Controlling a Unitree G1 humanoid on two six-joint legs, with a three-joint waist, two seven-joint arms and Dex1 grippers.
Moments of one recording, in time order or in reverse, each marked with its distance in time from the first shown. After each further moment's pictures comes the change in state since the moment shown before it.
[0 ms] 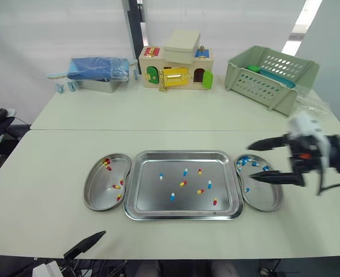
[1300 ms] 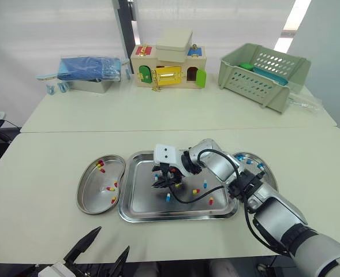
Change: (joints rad) left arm 0.116 -0.055 -0.132 -0.062 0.077 -0.110 0.337; right arm -0.375 0.810 0.528 0.795 -0.643 -0.400 -0.166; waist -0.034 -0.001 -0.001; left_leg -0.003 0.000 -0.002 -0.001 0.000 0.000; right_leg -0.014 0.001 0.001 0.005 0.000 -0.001
